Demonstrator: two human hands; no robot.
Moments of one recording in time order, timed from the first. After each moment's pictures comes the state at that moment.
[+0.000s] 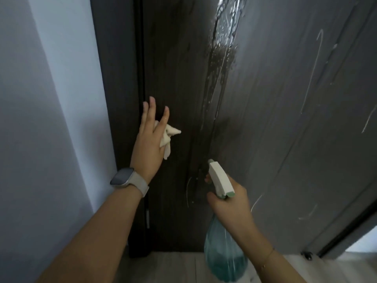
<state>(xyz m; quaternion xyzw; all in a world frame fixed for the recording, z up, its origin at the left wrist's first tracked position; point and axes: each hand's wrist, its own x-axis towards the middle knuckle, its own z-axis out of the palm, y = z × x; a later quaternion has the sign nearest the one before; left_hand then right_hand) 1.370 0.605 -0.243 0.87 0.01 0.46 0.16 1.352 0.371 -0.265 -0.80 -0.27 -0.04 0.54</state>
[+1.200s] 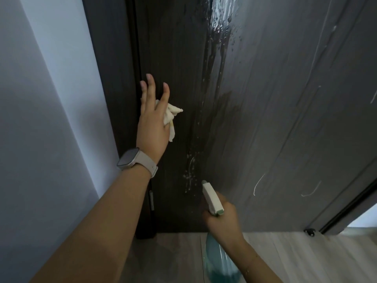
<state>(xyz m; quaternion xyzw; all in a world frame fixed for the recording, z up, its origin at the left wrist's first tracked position) 1.363 0.583 -0.233 0.88 0.05 0.43 0.19 1.334 0.367 -0.373 -0.81 -0.19 0.03 0.55</state>
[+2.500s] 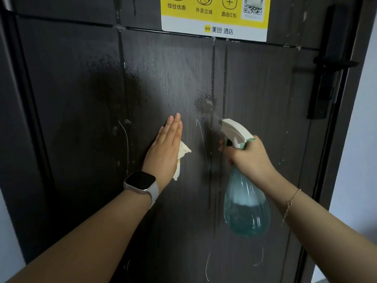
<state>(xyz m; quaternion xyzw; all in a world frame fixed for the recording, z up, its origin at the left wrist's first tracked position) 1.469 0.426 -0.051 0.89 -0.11 0.44 -0.03 1.456 0.215 -0.032 -0.74 -0.22 -0.22 0.60</state>
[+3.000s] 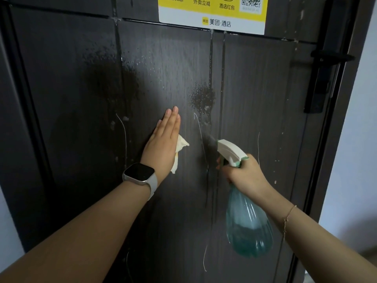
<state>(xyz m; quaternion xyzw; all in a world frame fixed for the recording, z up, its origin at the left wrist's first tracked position) 1.467 0.425 -0.051 0.89 -0.10 0.44 -0.05 1.452 0.209 -0.078 -0.78 -0.18 -0.16 0.57</state>
